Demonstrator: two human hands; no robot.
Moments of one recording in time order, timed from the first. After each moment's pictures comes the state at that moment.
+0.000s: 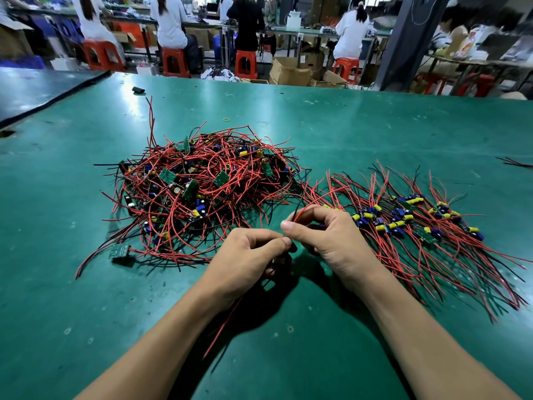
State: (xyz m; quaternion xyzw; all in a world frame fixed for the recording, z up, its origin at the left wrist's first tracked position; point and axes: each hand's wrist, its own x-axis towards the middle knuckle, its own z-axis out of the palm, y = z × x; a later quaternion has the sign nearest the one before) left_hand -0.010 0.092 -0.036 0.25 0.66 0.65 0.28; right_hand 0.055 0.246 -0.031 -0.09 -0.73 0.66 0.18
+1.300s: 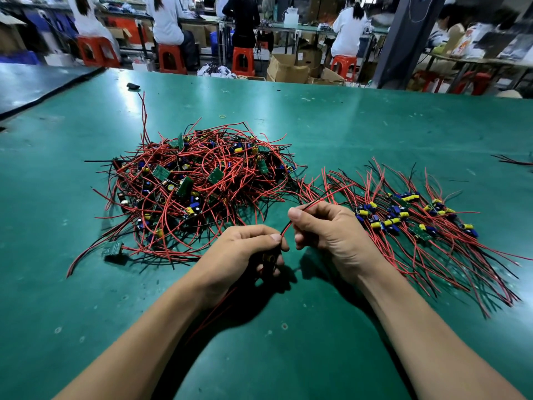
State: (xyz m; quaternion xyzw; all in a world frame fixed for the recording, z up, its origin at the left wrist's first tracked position) left_hand -0.013 0.086 -0.027 0.22 0.60 0.66 0.39; right_hand 0.056 0.254 -0.029 -0.12 -0.60 0.78 0.15
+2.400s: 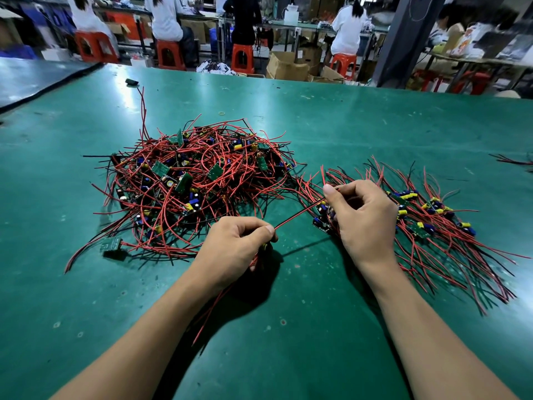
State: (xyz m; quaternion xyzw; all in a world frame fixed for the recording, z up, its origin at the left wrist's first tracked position) left_hand -0.018 0.087 -0.032 0.27 0.76 0.57 0.18; right_hand 0.057 0.286 -0.034 -0.23 -0.77 0.38 0.45
